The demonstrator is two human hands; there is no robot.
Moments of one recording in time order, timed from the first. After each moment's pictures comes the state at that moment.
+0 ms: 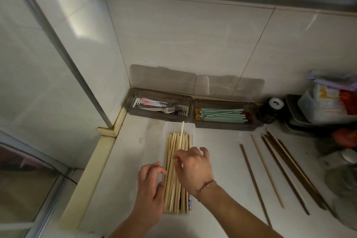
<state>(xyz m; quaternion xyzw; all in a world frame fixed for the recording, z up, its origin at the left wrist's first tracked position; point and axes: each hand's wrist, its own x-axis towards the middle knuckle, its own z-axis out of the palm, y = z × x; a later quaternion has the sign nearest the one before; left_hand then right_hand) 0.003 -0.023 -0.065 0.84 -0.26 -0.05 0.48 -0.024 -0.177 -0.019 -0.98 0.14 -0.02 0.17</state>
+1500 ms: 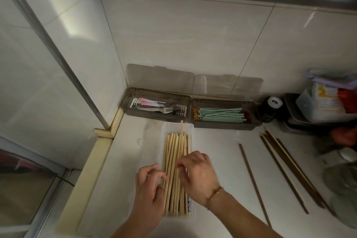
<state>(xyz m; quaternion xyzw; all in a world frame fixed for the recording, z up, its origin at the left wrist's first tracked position) 0.004 -0.022 -0.074 0.85 -0.24 -0.07 0.46 -0.041 -0.188 -0.023 -0.97 0.08 -0.07 0.22</state>
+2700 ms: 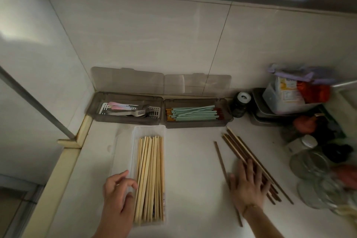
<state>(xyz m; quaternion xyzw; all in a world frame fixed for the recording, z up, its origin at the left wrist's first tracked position) 0.003 -0.027 -0.077 0.86 -0.23 -0.03 0.45 -0.180 -0.328 -0.119 -0.84 0.53 0.09 0.11</state>
